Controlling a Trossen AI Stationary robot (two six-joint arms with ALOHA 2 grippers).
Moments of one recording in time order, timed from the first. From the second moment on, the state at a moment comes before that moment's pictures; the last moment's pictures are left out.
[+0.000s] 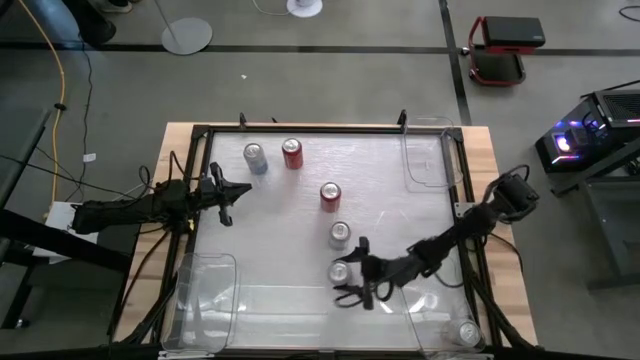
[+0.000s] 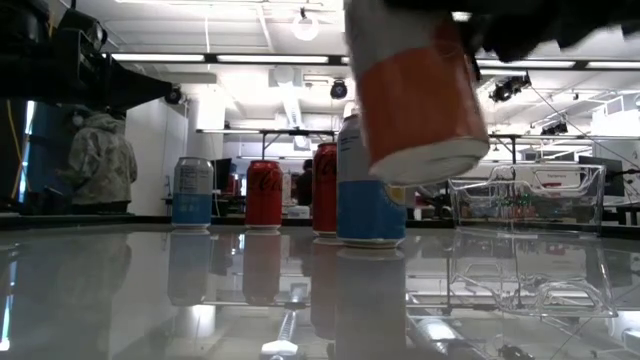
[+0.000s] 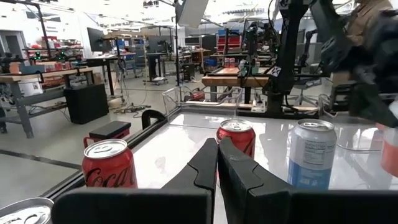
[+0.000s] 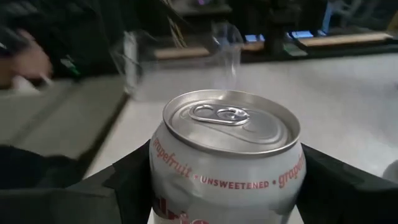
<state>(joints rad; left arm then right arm) 0.09 0.03 0.01 0.08 -0.22 0.06 0.56 1.70 0.71 0.77 0.46 0.22</state>
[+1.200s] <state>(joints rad) 0.09 0.03 0.01 0.07 -0.22 0.05 0.55 1.70 0.58 0.79 0.39 0.38</state>
